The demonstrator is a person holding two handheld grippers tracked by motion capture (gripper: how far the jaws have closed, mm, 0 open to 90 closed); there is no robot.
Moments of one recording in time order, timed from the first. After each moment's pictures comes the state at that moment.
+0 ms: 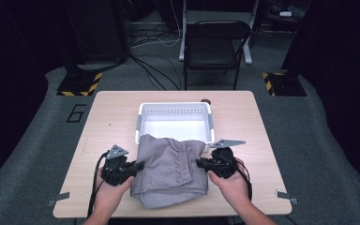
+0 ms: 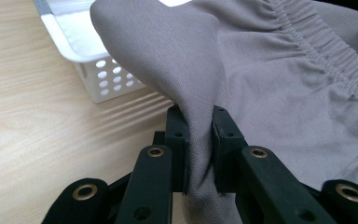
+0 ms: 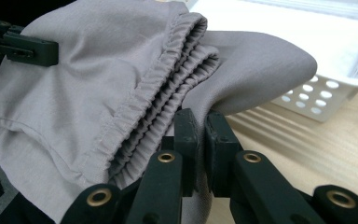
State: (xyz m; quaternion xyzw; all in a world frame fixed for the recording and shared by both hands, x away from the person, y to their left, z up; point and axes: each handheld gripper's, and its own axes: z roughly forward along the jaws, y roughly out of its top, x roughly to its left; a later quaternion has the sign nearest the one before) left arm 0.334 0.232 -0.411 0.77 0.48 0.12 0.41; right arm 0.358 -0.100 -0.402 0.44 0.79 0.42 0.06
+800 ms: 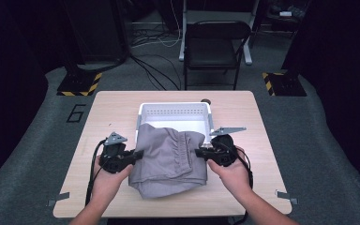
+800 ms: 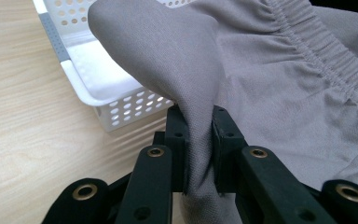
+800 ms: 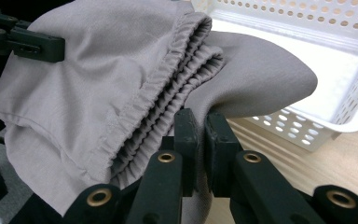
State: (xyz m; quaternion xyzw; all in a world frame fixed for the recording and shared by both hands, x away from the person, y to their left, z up) left arm 0.355 0.232 -0.377 0.77 0.48 0.13 0.41; right arm 0.376 -0.097 -0.370 0.44 0.79 0.42 0.06
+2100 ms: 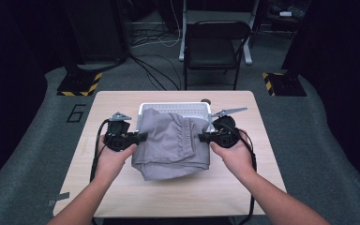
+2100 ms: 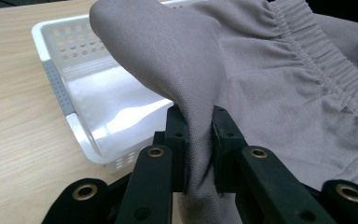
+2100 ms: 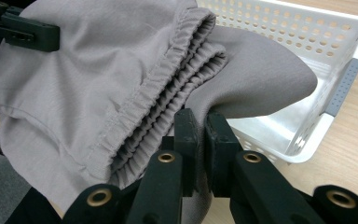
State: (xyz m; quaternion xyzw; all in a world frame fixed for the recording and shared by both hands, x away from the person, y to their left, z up) left arm 0.400 0.225 -0.347 0.77 0.47 0.12 0.42; right arm 0.411 -0.100 -0.336 0.45 0.80 0.39 0.07
